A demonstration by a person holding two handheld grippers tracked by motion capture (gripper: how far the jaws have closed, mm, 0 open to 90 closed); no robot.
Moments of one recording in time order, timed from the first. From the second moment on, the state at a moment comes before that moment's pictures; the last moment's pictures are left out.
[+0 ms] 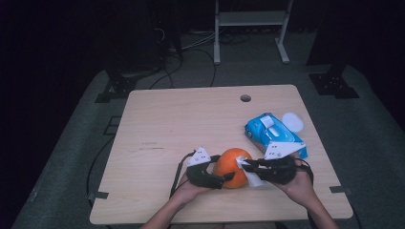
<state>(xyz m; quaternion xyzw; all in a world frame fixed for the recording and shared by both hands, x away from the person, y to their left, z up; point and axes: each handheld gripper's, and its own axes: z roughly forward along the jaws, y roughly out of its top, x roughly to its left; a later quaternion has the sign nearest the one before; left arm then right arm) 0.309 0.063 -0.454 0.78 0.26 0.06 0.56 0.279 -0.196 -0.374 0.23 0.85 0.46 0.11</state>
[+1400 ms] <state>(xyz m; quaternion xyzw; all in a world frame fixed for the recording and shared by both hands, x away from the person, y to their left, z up) 0.300 0.050 -0.453 0.81 0.21 0.09 0.54 0.304 -0.229 -0.392 0.31 0.80 0.50 0.07</state>
